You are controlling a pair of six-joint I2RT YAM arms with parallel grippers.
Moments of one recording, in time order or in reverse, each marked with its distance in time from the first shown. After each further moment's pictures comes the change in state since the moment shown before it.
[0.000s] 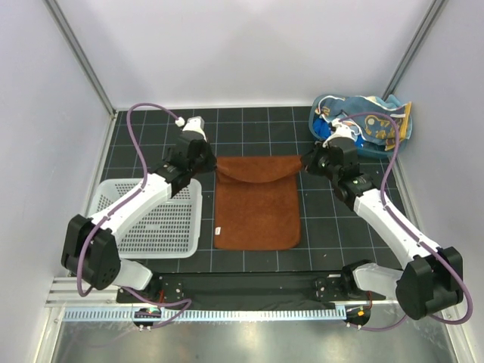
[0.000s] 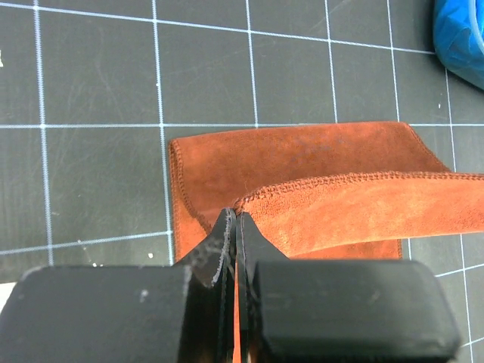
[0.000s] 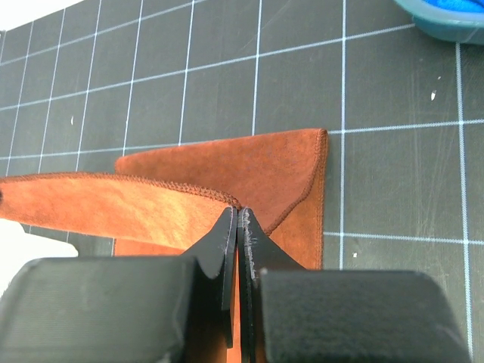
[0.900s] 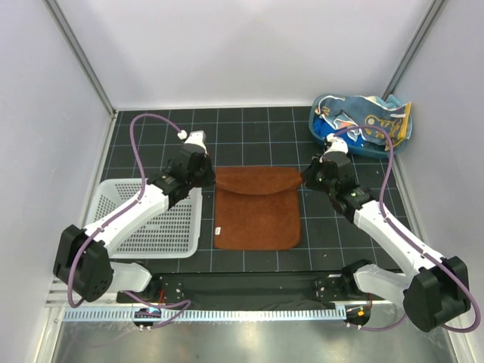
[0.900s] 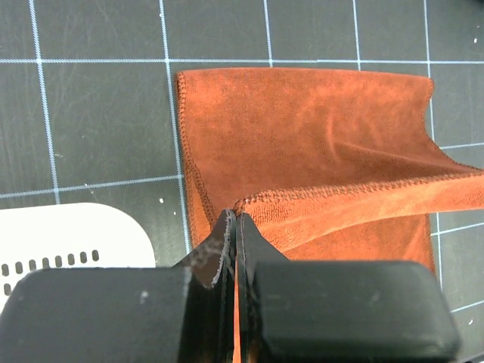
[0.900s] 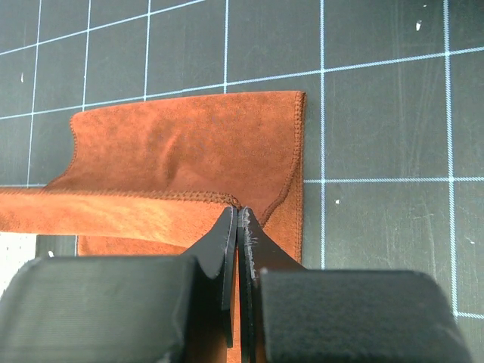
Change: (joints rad) left arm -0.048 -0.095 -0.103 -0.079 -0.006 0.006; right arm 0.079 -0.085 -0.106 -0.079 0.099 0.011
